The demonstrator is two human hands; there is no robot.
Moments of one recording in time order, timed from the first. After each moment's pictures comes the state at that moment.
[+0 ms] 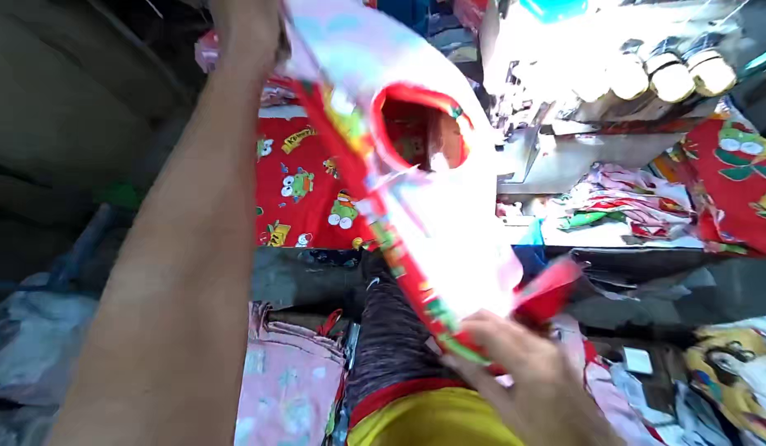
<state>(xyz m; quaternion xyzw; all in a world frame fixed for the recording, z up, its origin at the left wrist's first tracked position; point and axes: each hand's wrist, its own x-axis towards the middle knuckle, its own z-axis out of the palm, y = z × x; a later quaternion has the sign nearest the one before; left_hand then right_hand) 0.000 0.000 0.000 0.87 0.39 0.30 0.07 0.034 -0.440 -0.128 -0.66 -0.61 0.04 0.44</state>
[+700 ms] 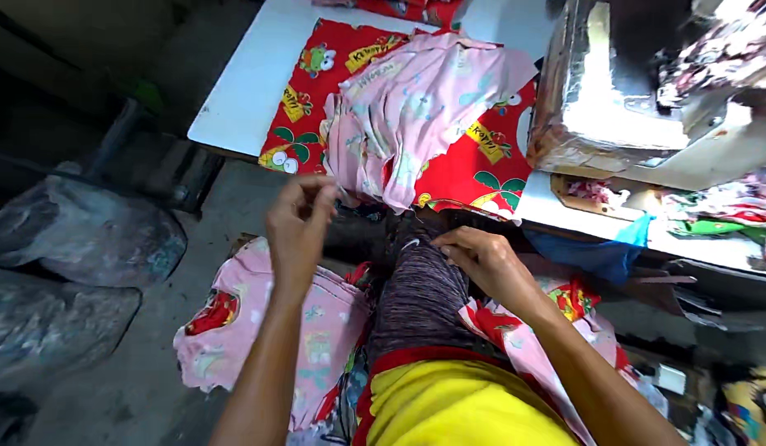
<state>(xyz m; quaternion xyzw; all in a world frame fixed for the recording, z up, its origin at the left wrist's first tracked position) -0.214 -0.169 -0.164 0.77 0.42 0.37 0.30 0.036 -0.314 -0.210 -0.61 -0.64 0.29 0.37</state>
